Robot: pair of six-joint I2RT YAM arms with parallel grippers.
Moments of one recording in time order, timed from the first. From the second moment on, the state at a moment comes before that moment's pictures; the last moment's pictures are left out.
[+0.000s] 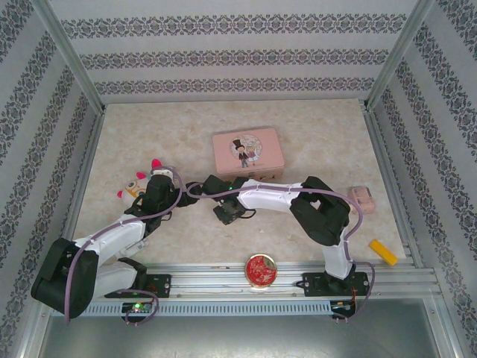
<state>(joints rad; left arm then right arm) -0.34 1.16 0.41 0.10 0.01 -0.56 0.97 1.99 1.33 -0.70 0.08 0.37</state>
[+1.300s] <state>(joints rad) -0.34 1.18 0.41 0.11 0.03 -0.56 0.94 1.99 1.34 -0.71 0.04 0.37</state>
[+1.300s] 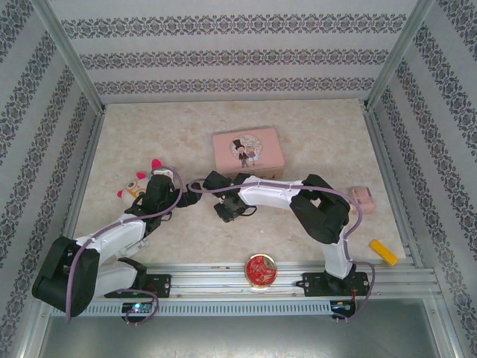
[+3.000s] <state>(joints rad) -0.31 1.18 0.41 0.10 0.03 -0.58 0.94 1.96 1.29 -0.63 0.06 0.43</state>
